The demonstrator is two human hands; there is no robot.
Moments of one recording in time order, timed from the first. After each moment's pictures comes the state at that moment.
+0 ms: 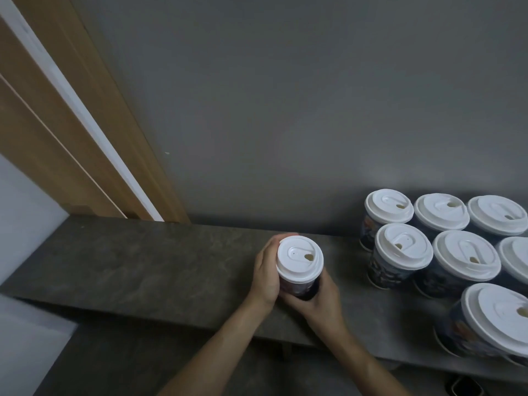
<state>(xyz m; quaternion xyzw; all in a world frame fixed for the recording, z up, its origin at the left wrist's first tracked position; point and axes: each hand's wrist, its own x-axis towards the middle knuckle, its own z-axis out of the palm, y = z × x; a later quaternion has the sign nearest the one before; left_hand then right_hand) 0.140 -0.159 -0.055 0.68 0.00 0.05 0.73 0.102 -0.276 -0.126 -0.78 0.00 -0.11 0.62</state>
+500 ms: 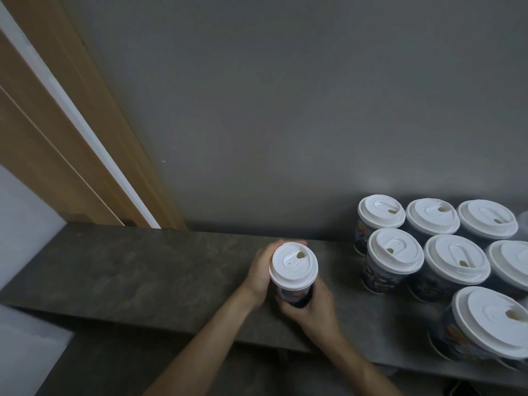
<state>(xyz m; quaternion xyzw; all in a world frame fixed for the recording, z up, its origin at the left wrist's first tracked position) 0.152 -0.154 -0.043 0.67 0.01 -0.10 0.73 0.102 -0.278 -0.130 -0.79 0.00 -0.11 0.60</state>
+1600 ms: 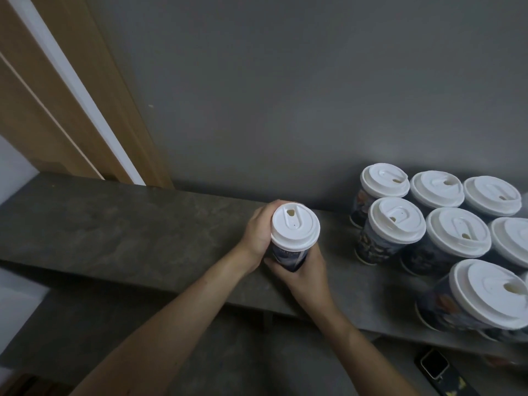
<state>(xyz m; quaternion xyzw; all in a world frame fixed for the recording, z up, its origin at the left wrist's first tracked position) 0.157 -0.162 -0.050 0.65 0.05 -0.07 0.76 0.105 -0.278 -0.134 -0.79 0.00 -0.13 0.60</state>
